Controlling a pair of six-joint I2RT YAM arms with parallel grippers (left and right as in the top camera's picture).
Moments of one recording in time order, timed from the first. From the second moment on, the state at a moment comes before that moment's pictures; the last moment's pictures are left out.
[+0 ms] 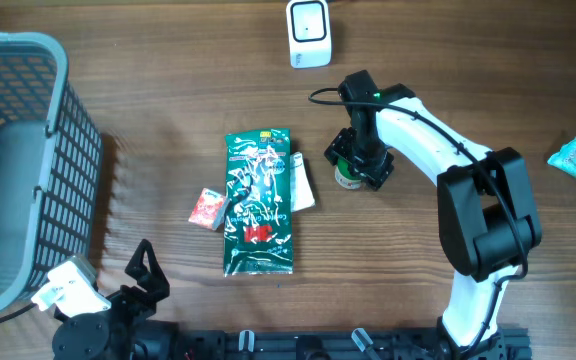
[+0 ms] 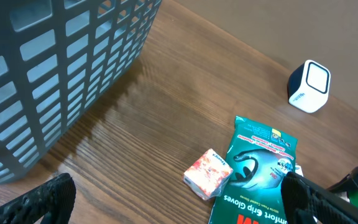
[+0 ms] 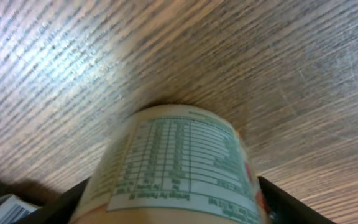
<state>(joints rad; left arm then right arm) -0.12 0.09 0.73 -1.15 -0.28 -0.56 0.38 2.04 1.41 -0.95 -0.13 1.03</state>
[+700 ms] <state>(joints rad) -0.12 0.09 0.73 -1.15 -0.28 -0.56 0.38 2.04 1.41 -0.93 -0.12 1.19</state>
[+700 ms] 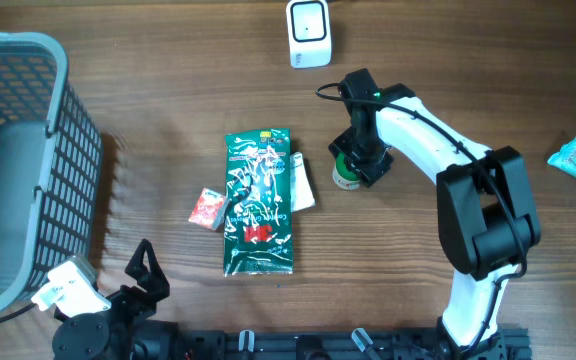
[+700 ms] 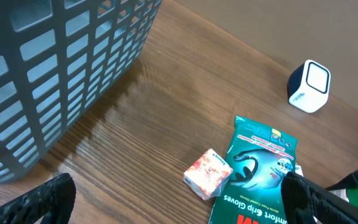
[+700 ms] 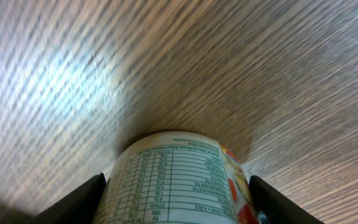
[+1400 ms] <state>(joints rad) -0.12 0.09 0.73 -1.15 -0.28 -0.56 0.23 1.97 1.46 -1.34 -0.85 0.49</state>
